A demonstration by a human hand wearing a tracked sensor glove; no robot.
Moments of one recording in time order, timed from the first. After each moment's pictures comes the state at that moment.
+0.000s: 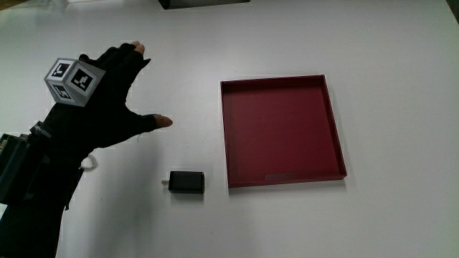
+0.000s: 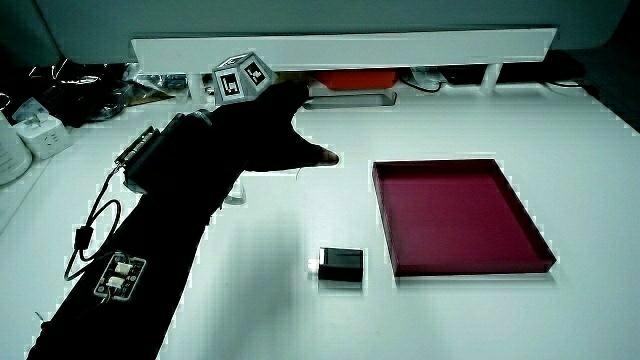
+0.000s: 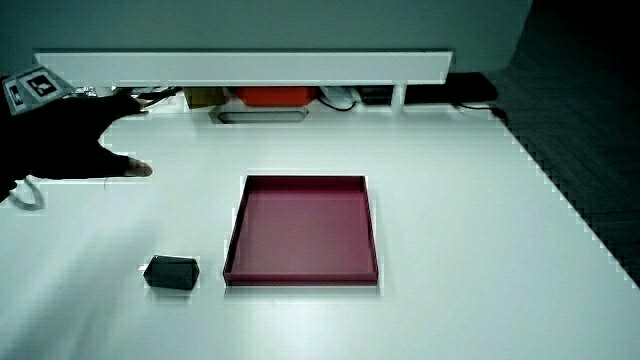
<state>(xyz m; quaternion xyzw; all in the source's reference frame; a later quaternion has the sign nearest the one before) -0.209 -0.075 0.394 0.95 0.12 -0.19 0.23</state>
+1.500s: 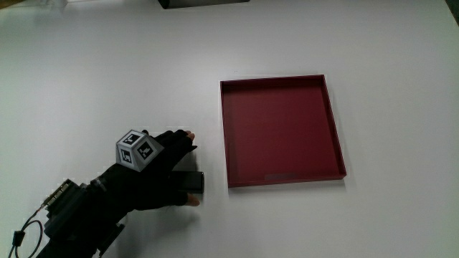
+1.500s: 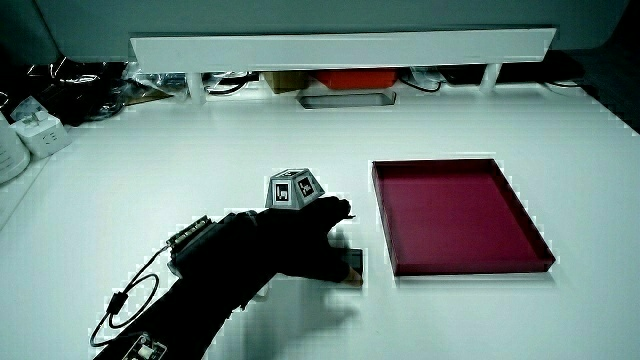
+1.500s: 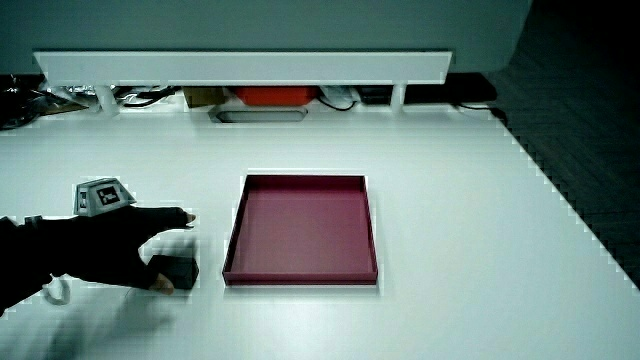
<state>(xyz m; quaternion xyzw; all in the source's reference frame) -0.154 0.011 0.491 0.87 0.21 -0.22 0.38</state>
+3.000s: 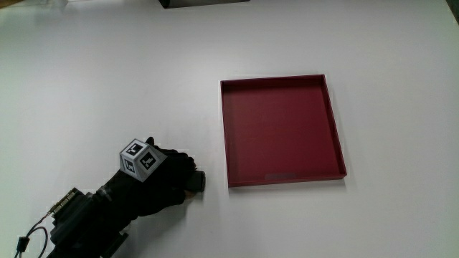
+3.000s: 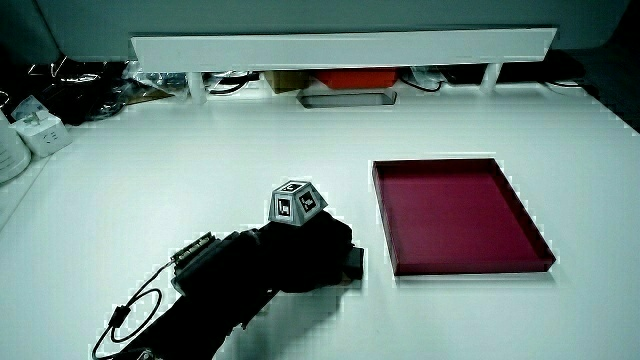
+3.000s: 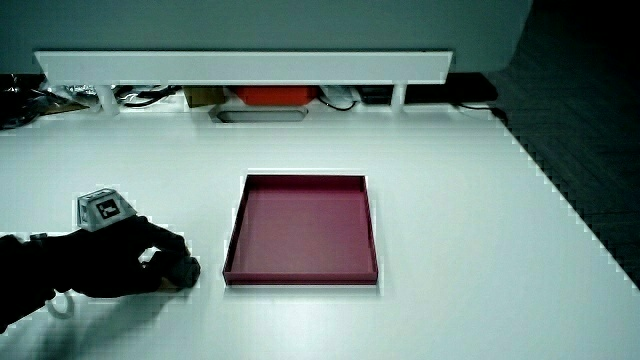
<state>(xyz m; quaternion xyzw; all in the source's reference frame) -0.151 0.027 0.496 0.89 0.24 -0.22 0.33</state>
